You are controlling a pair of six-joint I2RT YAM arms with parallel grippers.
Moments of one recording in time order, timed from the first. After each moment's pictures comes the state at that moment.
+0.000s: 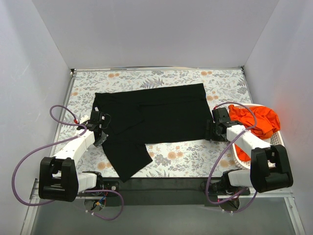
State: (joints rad) left arm -0.11 1.22 0.64 -0.64 -0.37 -0.88; right arm 0.22 1.29 0.63 -0.47 0.13 0.27
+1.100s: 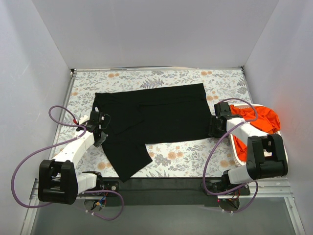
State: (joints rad) left arm -0.11 1.19 0.63 -0.64 -0.37 -0.88; right arm 0.15 1.43 0.73 -0.47 0.17 0.29
